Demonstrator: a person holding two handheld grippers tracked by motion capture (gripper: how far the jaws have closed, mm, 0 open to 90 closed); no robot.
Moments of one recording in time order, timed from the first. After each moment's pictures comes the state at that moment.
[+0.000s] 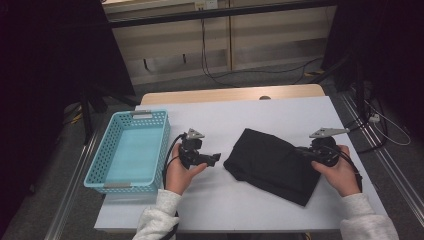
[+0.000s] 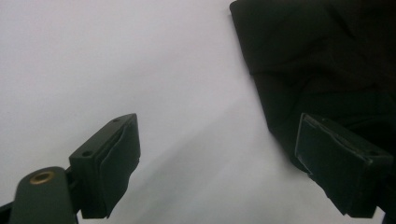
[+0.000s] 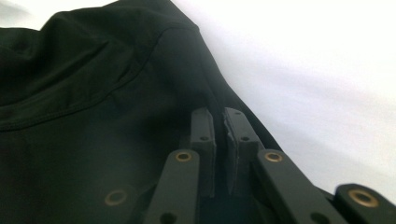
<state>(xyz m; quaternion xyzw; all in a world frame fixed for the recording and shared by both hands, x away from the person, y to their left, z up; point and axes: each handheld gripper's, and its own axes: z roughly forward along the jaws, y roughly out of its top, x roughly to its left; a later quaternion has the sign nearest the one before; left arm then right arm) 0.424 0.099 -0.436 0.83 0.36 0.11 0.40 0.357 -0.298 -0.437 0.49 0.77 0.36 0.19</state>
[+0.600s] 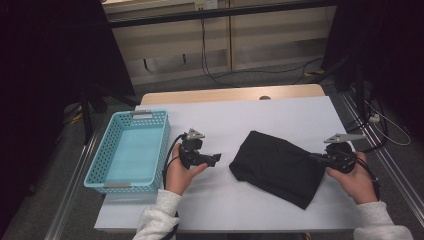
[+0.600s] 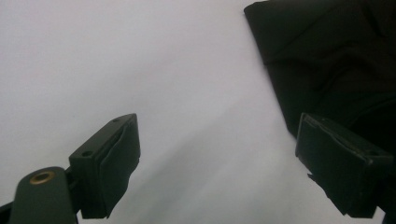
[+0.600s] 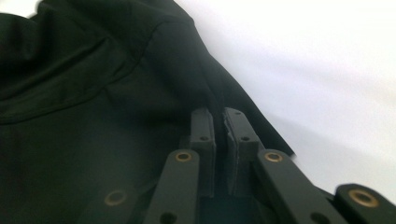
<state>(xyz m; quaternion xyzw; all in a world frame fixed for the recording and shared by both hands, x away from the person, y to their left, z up) 0.423 0.097 -0.435 0.84 0.36 0.11 0.40 0.332 -0.326 -0.437 0.52 0.76 0.33 0.18</state>
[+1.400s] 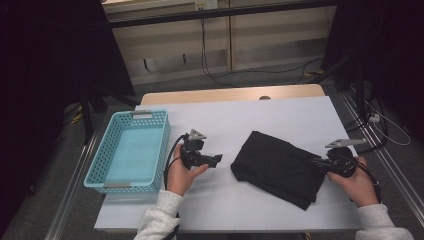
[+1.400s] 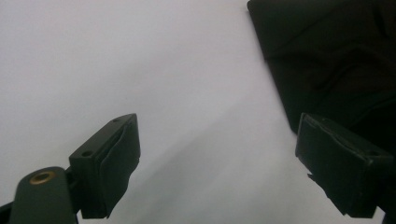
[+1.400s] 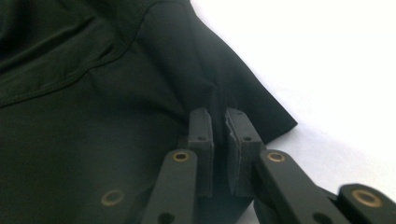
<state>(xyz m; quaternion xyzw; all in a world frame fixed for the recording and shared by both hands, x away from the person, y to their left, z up) 0.421 0.094 -0.436 0.84 0.36 0.11 0.40 0.329 -0.332 -0.453 0.53 0.76 0.33 0.17</state>
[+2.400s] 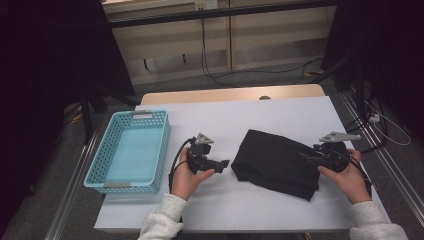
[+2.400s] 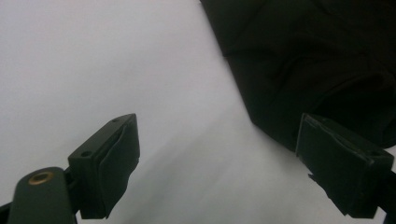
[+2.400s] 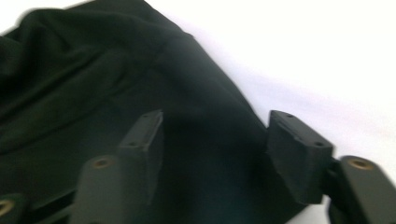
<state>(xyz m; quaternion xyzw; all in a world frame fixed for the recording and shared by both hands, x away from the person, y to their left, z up) 0.408 0.077 -0.438 0.85 0.34 0.09 0.40 0.344 -0.317 -0.445 0.51 0.75 0.36 0.23</state>
